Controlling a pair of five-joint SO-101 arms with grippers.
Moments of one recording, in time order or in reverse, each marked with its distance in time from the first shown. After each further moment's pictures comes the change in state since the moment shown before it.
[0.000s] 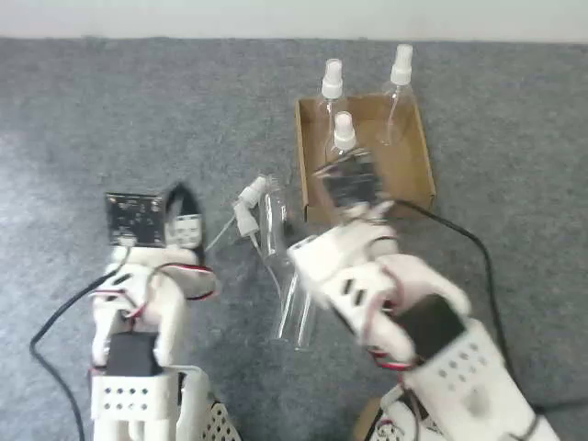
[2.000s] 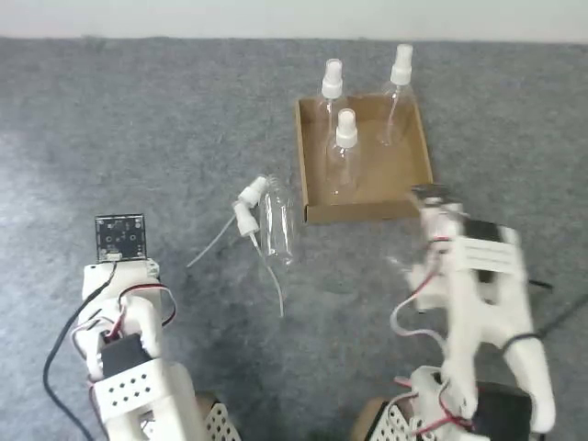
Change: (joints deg) left arm -23.0 0.0 19.0 -2.2 -16.5; right arm 49.3 34.1 7.1 17.2 27.8
